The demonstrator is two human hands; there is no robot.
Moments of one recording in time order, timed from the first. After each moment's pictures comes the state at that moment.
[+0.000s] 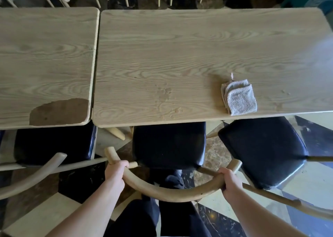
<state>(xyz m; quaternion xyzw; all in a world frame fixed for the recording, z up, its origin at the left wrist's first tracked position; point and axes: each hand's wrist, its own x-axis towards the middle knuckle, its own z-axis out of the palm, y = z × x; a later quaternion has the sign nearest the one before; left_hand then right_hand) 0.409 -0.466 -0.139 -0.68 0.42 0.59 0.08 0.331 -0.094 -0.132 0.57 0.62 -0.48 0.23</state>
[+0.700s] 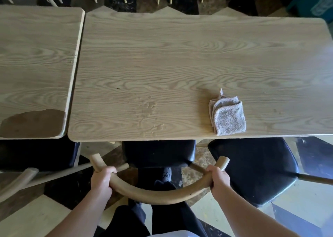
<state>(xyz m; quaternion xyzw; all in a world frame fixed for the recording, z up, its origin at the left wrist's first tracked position) 0.353 -0.439 -0.147 -0.74 0.40 0.54 0.06 0.231 -0.079 -0.142 0.54 0.63 -0.48 0.26</state>
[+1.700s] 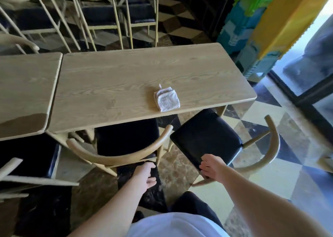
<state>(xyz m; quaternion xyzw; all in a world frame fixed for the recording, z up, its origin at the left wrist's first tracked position) 0.421 -0.156 -0.021 -0.50 0.52 0.63 0.27 0.363 0.105 -0.001 0.43 0.65 -0.56 0.29</state>
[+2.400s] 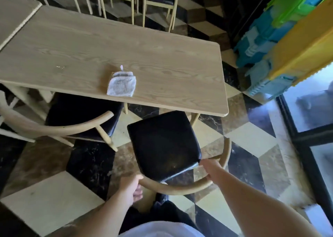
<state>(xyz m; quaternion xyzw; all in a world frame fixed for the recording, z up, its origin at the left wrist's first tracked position) 0.374 0.187 -0.052 -0.62 0.42 0.62 0.22 0.201 0.422 -0.024 0.32 0.82 -0.31 0.36</state>
